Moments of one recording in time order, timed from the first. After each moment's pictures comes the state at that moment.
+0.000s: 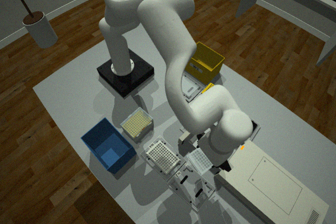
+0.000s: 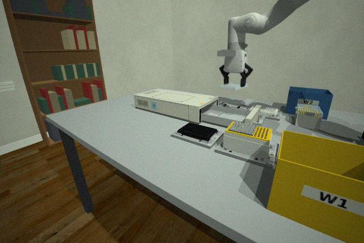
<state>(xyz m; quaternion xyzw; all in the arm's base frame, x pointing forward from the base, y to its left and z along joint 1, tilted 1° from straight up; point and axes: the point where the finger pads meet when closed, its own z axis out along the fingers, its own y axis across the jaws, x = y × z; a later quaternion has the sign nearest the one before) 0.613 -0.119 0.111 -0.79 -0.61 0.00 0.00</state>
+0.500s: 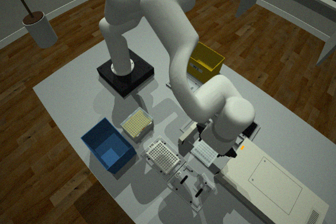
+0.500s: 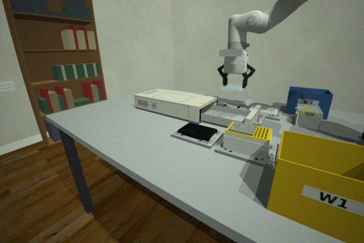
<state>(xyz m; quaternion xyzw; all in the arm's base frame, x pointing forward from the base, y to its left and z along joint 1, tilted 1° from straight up) 0.602 -0.084 0.112 -0.73 -0.69 0.00 0.00</state>
